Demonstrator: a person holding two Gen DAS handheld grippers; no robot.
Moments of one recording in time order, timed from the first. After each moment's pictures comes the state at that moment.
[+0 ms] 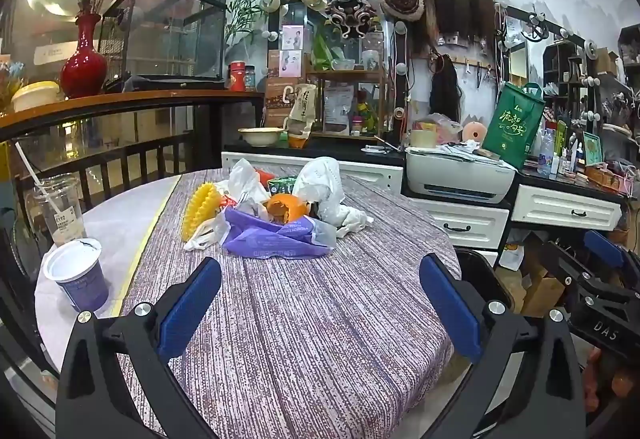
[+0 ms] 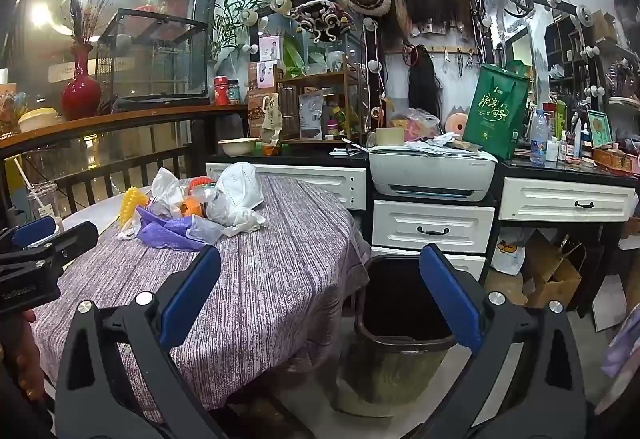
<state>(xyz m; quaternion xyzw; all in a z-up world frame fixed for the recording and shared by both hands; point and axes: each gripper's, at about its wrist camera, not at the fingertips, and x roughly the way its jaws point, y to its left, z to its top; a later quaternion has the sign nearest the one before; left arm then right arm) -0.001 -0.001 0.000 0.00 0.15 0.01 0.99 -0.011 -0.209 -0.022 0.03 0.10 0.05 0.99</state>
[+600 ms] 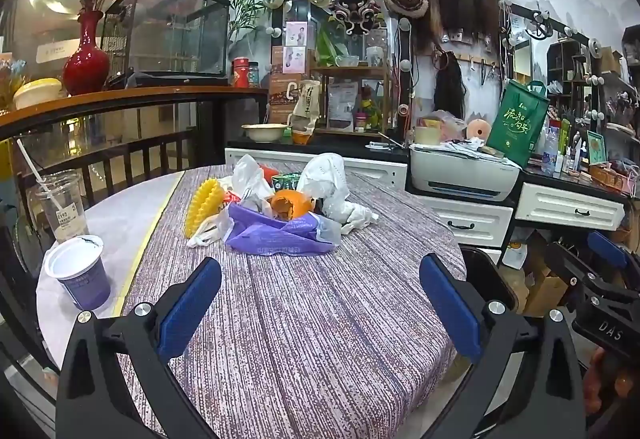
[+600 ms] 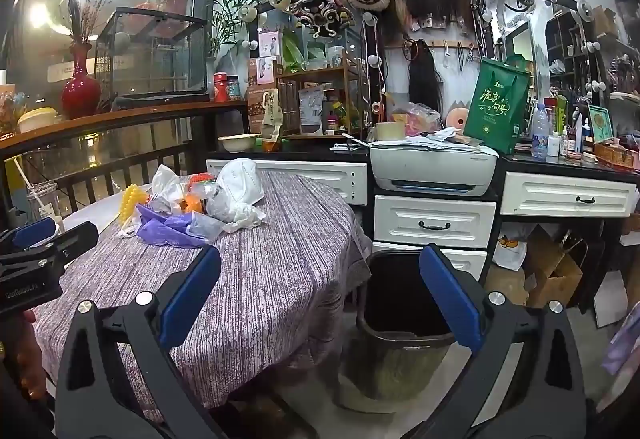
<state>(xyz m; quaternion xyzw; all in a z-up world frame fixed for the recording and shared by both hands) 0.004 0.008 -0.008 -0.01 0.16 0.01 0.99 -0.005 -0.207 -0.026 0.03 0.12 0.05 0.99</state>
